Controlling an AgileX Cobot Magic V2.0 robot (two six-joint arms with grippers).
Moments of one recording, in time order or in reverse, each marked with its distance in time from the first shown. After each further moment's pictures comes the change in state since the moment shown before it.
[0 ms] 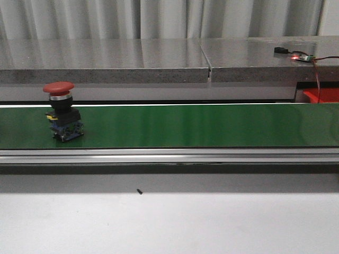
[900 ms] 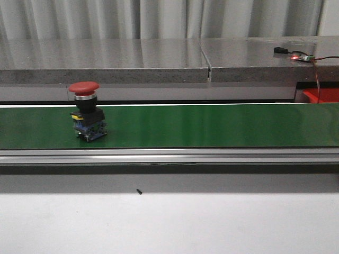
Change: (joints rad) left arm -0.221 -0.601 0.491 0.002 -0.240 0.126; right arm 0.000 0.000 0.000 0.000 0.000 0.000
